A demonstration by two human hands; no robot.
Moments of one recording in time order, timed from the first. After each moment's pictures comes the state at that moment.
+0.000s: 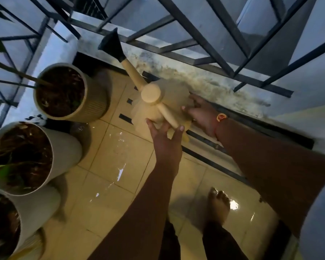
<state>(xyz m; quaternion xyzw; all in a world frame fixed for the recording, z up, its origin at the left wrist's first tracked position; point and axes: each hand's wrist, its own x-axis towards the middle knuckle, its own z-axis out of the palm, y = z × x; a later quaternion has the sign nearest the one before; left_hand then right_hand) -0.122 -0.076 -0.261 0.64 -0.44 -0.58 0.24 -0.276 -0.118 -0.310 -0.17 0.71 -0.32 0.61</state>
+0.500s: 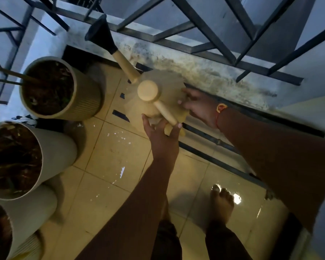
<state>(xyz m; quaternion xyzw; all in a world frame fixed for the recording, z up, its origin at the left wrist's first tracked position) -0.121 -0.073 -0.301 0.67 -0.47 -0.54 0.20 -0.286 -0.119 -0.342 -0.25 0.69 -0.28 0.62</state>
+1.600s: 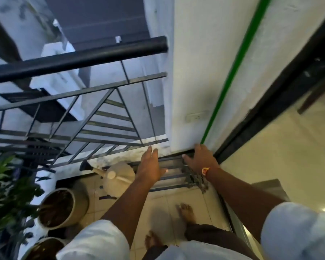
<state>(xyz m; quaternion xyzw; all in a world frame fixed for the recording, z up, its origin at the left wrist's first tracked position) -0.222 0.051 0.135 0.28 -0.92 -0.26 -0.13 -0.348 0.224 0.136 -0.18 0.94 -0.17 0.24</state>
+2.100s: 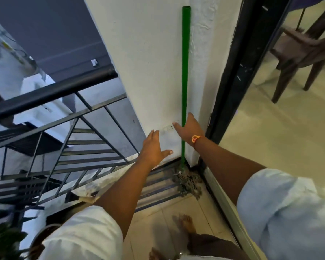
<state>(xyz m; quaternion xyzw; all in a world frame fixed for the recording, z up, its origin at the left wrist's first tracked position) -0.359 0.108 0.208 0.18 -0.93 -0.29 -0.09 -0.482 0.244 0.203 -0.07 0.88 -0.43 0.17</state>
